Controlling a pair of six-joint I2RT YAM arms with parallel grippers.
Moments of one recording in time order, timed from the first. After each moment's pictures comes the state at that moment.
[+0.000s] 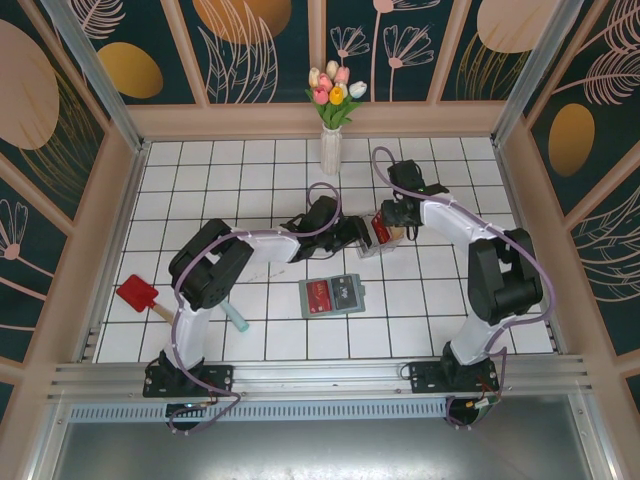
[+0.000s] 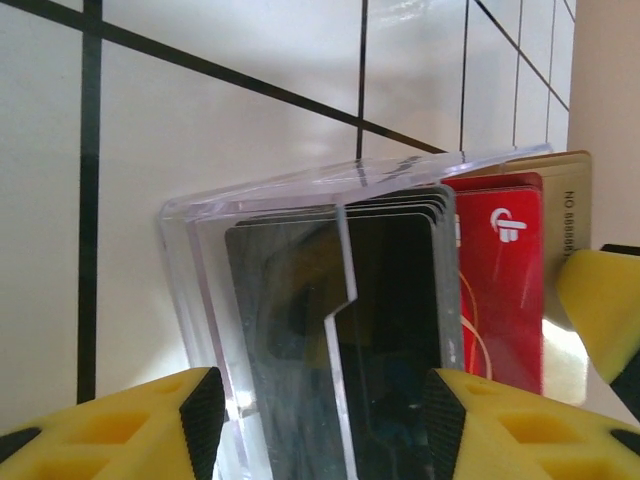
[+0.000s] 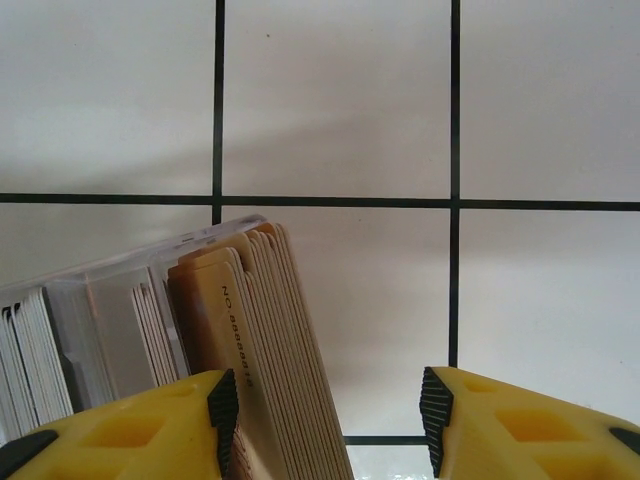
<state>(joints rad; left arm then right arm) -0.77 2.08 1.23 0.20 0.21 -1.13 0.35 1.71 1.19 -0.58 0.16 0.22</state>
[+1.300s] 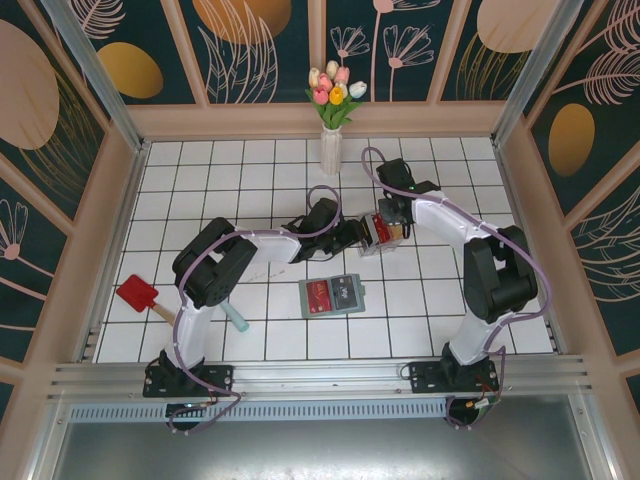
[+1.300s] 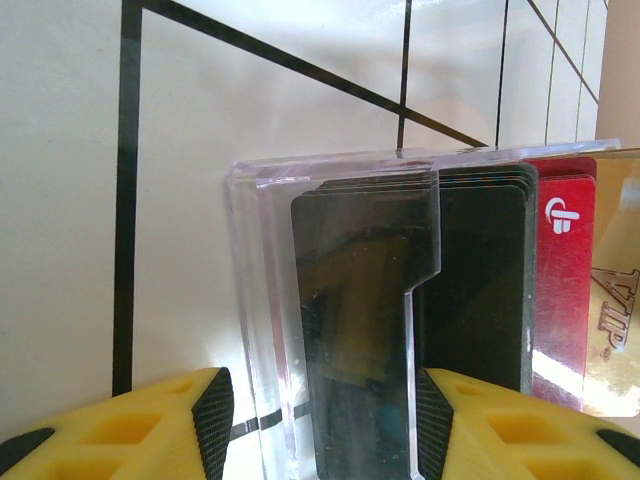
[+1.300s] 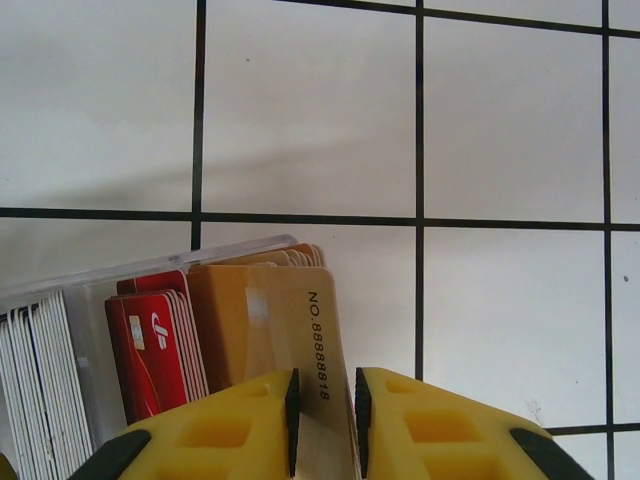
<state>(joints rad) -0.77 2.11 1.23 0.20 0.22 -1.13 0.40 1.72 1.24 -0.62 0.30 0.22</state>
